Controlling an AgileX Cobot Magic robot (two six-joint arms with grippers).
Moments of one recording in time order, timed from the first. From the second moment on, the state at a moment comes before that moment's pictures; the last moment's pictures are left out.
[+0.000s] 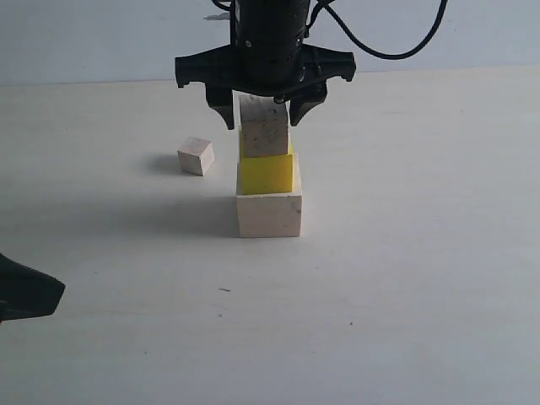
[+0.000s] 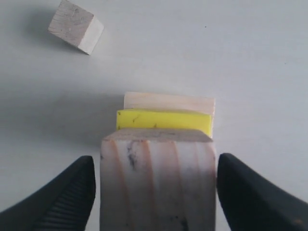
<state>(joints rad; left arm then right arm) -0.57 0.89 -0.67 -0.38 0.94 0.09 0.73 2.03 -1.84 -0.15 1.19 0.69</state>
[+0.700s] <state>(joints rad) -0.57 0.89 -0.67 -0.38 0.94 0.09 0.73 2.01 -1.84 -0.09 1.19 0.68</state>
